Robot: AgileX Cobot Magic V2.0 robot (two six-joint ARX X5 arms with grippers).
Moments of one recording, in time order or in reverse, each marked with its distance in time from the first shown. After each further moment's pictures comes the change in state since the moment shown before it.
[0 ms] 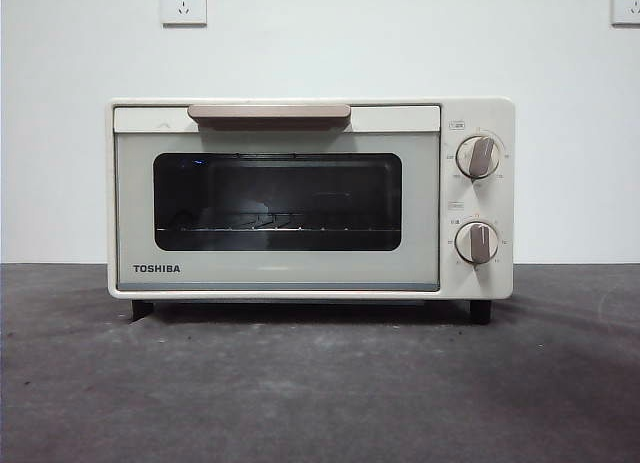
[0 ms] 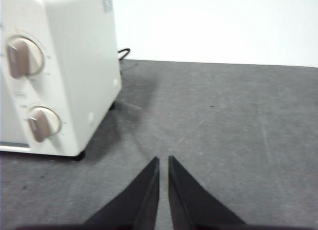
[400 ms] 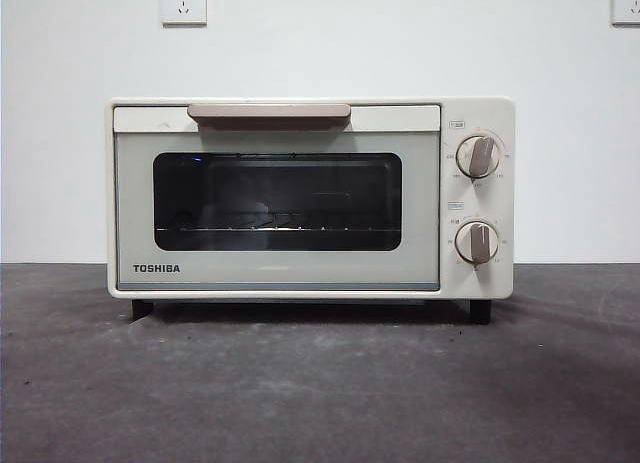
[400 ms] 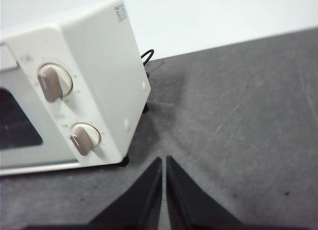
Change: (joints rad) left arm 0.000 0.026 0.025 -0.027 0.129 -0.252; right arm 0.000 0.006 0.012 -0.014 -0.083 0.283
